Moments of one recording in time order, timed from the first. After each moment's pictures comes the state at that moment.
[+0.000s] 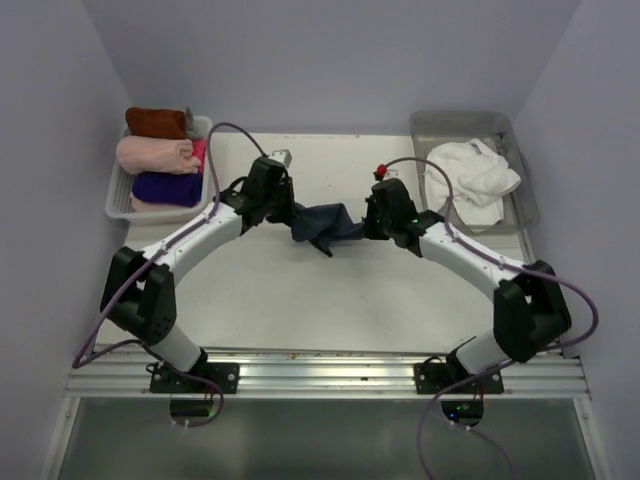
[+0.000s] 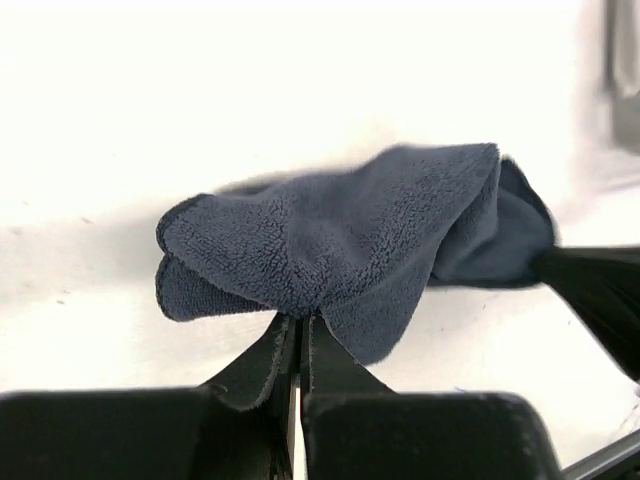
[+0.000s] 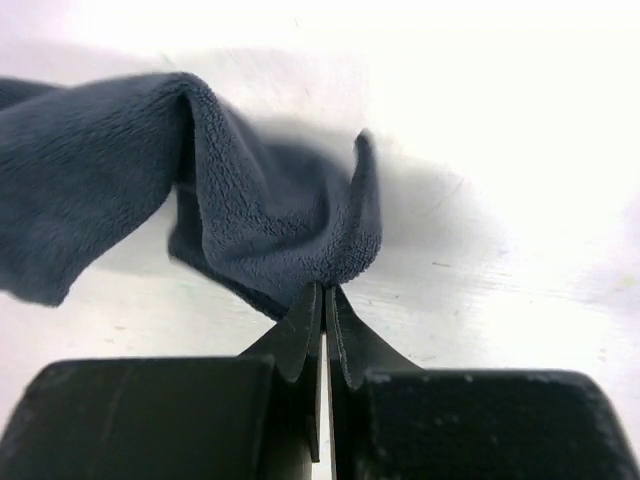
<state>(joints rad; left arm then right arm) -0.52 1.63 1.22 -0.39 0.01 -0.52 0.55 1.59 1.04 -0.30 0.13 0.51</state>
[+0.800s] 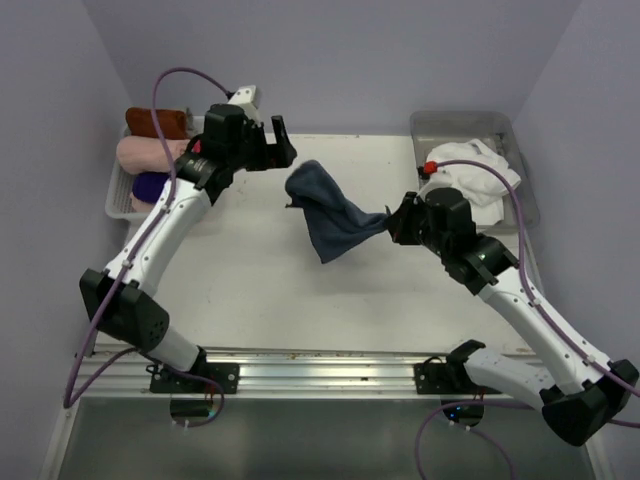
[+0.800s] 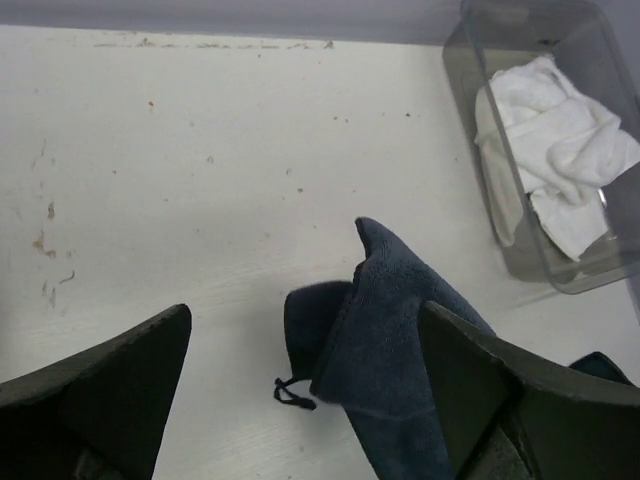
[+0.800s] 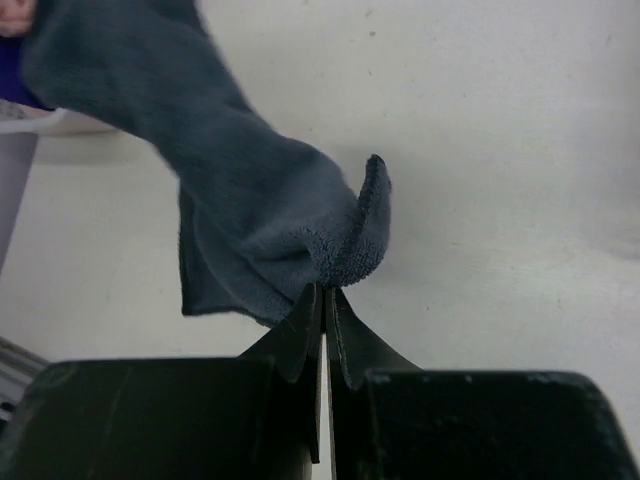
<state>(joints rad) -0.37 1.48 1.55 -0.50 0.05 -0.38 0.55 1.00 1.04 -0.49 0.11 0.51</state>
